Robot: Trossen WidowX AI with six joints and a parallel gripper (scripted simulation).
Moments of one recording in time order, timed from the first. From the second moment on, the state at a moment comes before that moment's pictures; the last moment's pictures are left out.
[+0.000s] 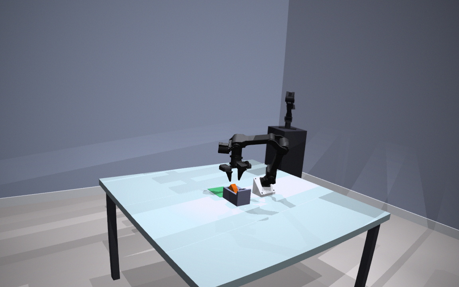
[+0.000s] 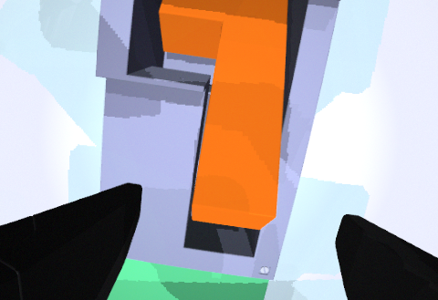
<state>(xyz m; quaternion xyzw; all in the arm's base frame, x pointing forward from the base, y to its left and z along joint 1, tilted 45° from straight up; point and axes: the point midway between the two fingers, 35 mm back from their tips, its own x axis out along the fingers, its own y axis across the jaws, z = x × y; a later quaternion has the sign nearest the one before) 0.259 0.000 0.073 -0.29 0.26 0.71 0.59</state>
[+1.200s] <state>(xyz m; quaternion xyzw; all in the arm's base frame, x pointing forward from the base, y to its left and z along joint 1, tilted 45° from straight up) 0.253 0.035 0.037 -0.29 0.26 0.70 0.59</state>
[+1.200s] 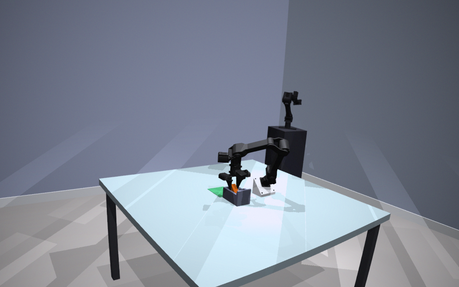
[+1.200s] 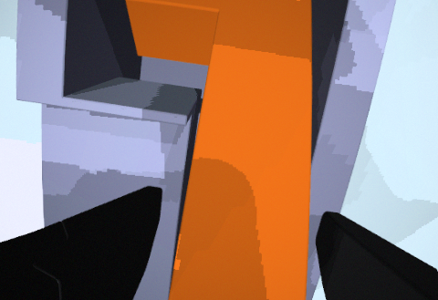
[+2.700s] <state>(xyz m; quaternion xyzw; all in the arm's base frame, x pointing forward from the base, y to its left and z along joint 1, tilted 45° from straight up) 0.255 0.012 0.060 -0.29 0.26 0.71 0.59</state>
